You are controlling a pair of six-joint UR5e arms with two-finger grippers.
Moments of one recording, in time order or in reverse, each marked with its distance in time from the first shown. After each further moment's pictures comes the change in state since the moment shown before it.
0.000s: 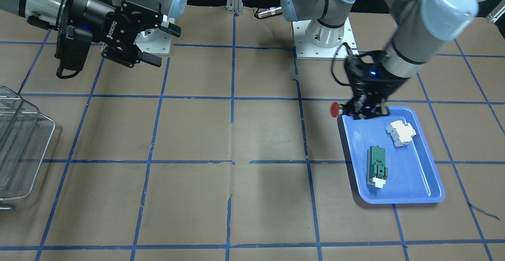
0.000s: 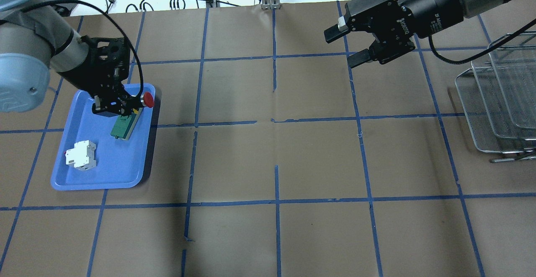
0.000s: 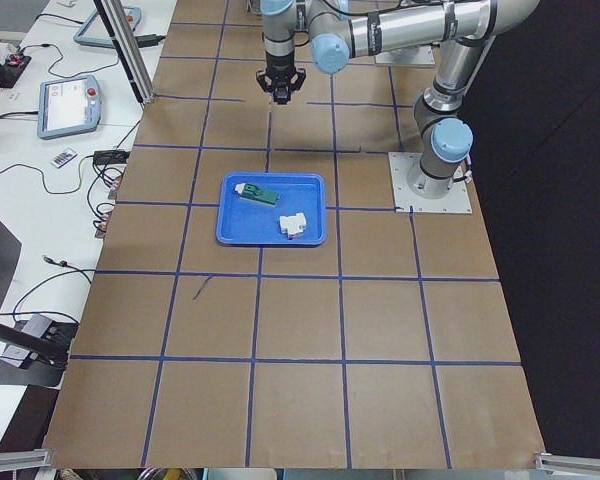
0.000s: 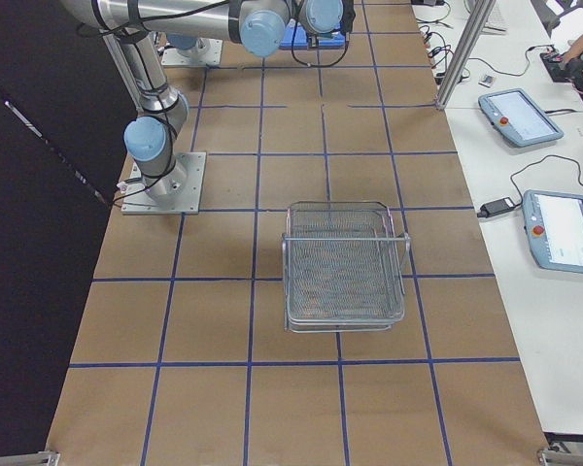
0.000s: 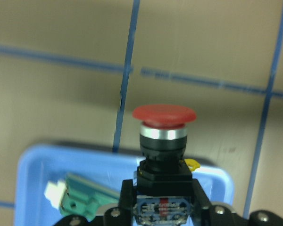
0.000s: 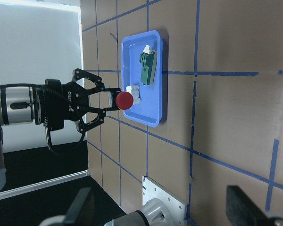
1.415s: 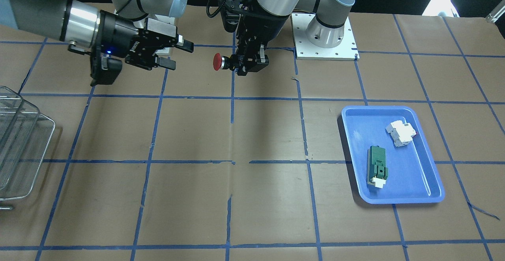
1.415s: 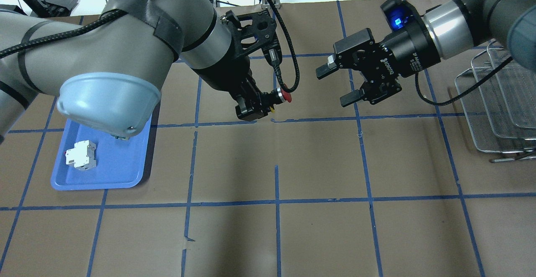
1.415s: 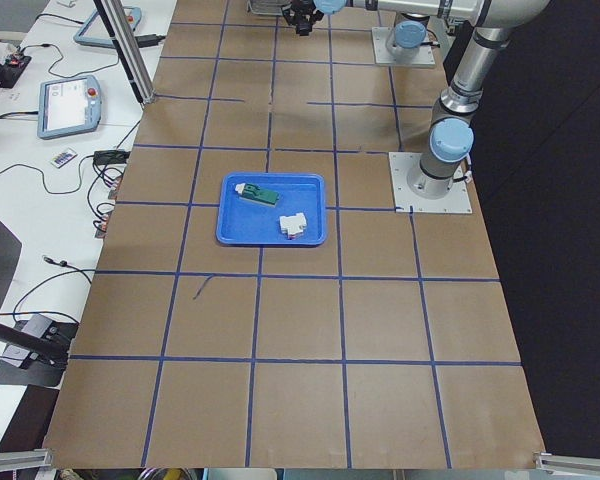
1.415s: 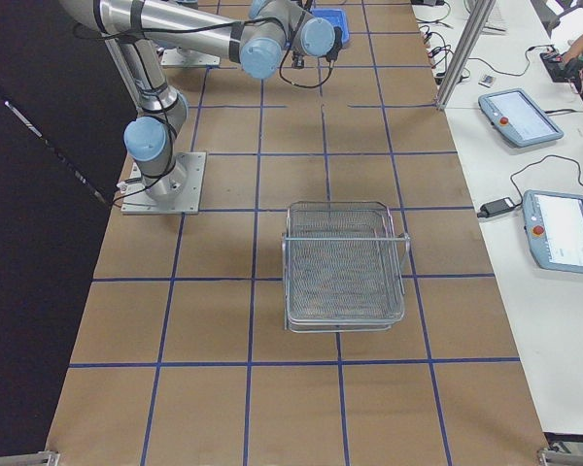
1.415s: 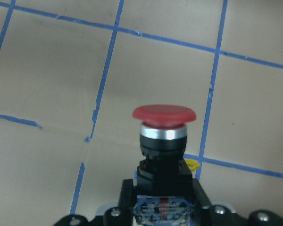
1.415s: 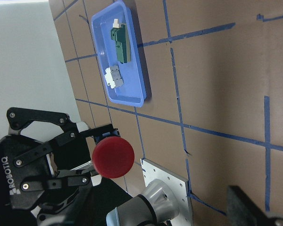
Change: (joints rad) left arm -0.292 -0.008 0.085 0.031 -0.200 -0.458; right arm 0.040 -0.002 0.163 -0.074 -0.029 0.103
